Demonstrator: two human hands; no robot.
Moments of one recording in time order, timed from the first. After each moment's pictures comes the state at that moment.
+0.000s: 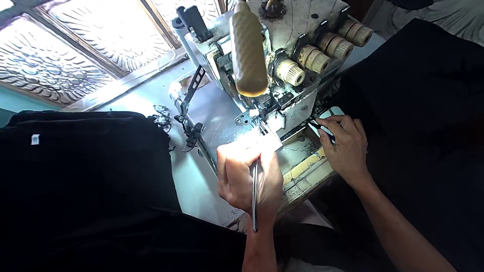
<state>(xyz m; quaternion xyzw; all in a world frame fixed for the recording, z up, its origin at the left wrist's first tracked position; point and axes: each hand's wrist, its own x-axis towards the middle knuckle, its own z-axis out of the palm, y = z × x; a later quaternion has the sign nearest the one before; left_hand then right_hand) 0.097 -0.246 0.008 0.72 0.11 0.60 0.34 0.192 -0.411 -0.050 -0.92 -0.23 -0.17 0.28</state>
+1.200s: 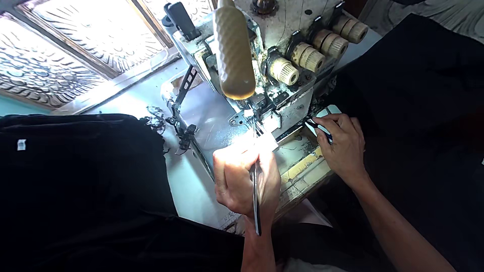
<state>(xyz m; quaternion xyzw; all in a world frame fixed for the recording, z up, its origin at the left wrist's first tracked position) 0.099 -0.244 0.002 0.73 0.09 0.61 0.29 0.191 -0.410 -0.051 -0.92 -0.22 -0.18 0.27</state>
